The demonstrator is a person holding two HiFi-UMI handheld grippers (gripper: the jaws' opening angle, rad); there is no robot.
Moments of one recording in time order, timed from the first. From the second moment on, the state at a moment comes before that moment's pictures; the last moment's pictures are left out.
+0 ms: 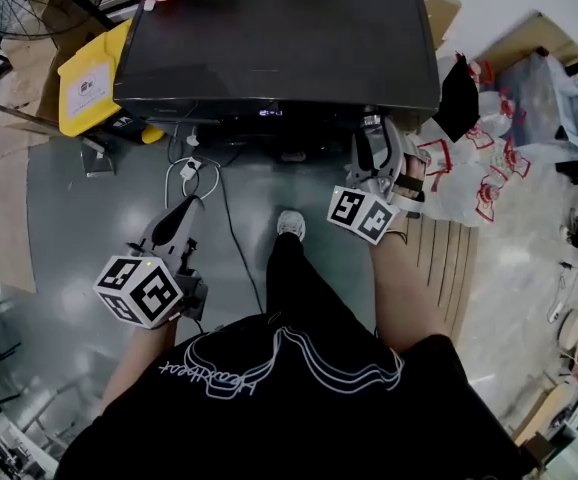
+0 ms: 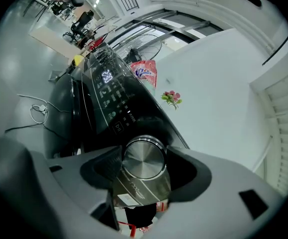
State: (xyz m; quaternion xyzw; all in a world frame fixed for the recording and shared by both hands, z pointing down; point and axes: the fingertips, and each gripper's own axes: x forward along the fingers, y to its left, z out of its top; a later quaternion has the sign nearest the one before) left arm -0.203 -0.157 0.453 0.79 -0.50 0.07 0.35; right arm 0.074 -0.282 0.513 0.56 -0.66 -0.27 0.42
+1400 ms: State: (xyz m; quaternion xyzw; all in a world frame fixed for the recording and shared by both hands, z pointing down) left arm -0.198 -0.171 0.440 0.80 -0.49 0.06 0.35; right arm 0.089 -0.287 0.510 0.64 -0.74 0.05 0.20
